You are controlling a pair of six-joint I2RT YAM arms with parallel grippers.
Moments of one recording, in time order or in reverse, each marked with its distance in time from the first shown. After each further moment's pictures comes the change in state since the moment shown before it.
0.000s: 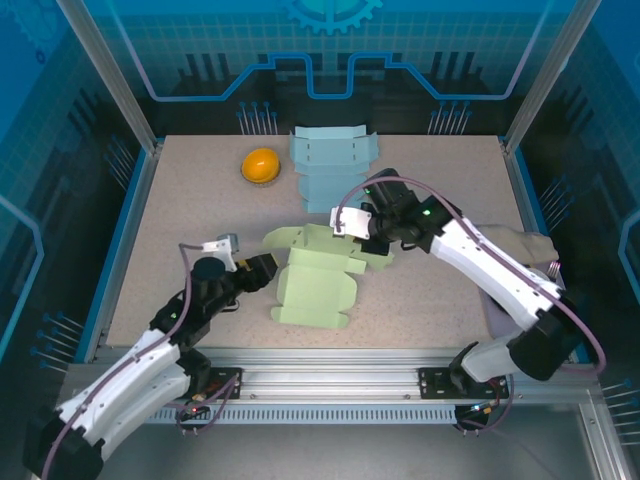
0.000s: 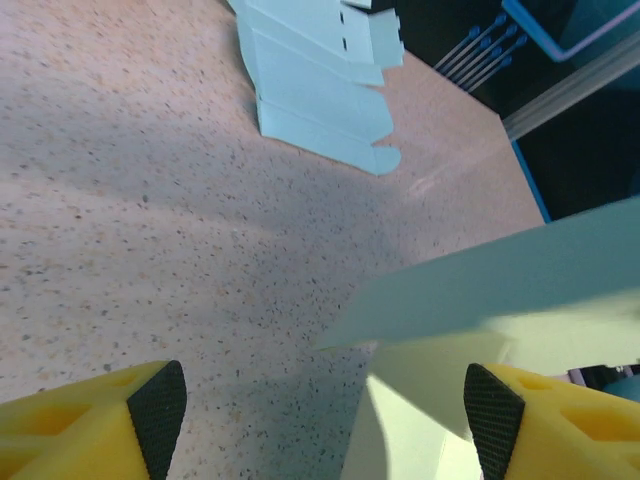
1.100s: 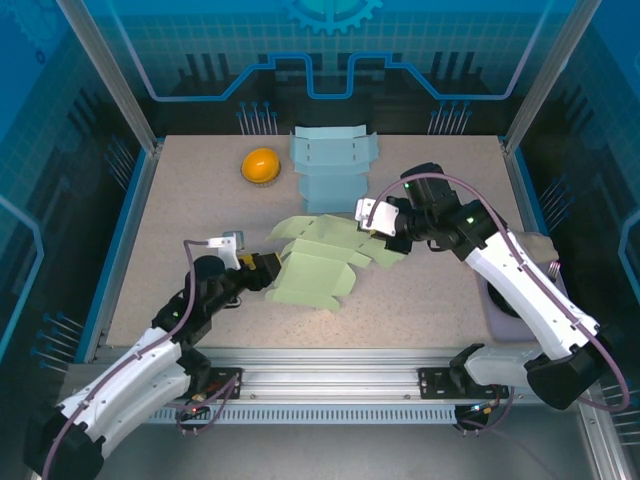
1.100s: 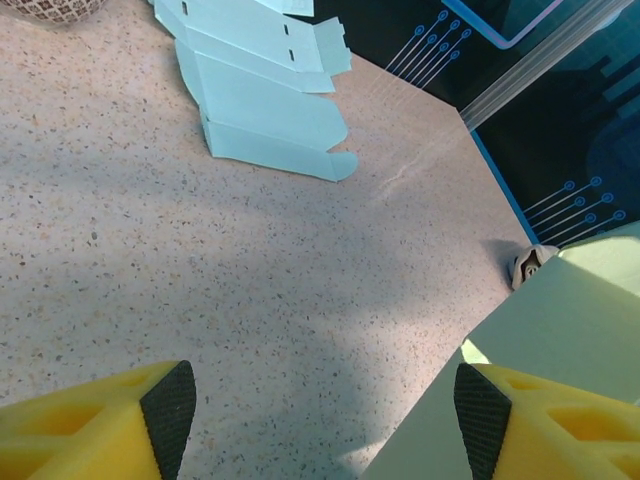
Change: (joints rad) left arm 0.000 0.063 -0.001 0.116 0.081 0.097; right arm -0.105 -0.198 -0.008 -0.052 -0.175 -0.016
